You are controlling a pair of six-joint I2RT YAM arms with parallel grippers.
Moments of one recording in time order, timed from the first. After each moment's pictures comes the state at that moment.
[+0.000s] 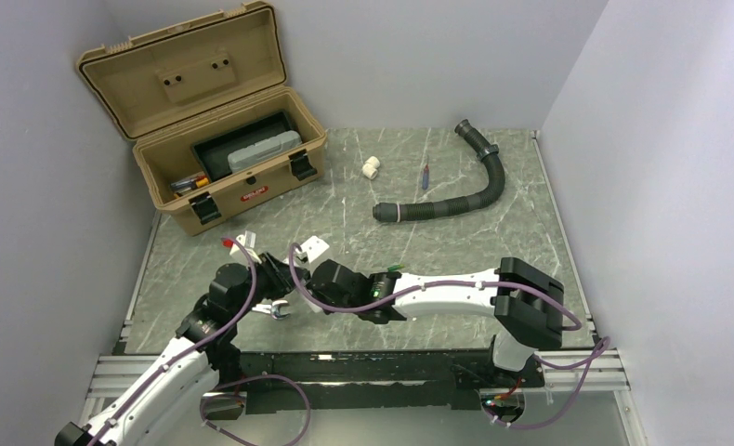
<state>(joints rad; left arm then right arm) -0.49 0.47 0.19 -0.05 0.09 -0.91 1.29 1.66 1.04 -0.06 0.29 0.38</state>
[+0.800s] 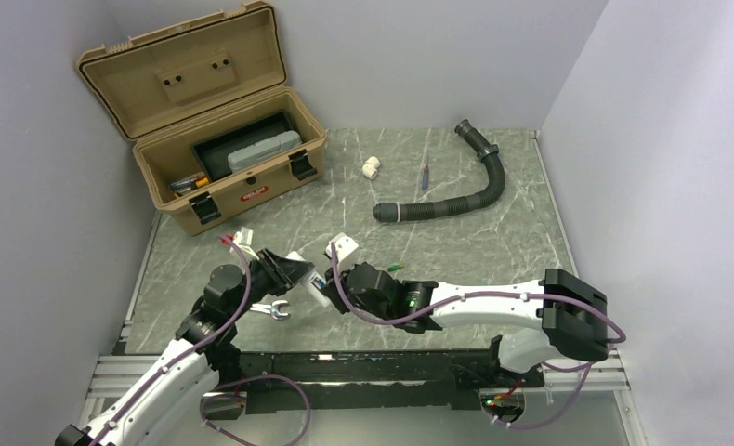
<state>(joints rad) -0.49 0.46 0.18 0.07 0.16 -1.01 1.29 1.43 0.82 0.14 0.30 0.38</state>
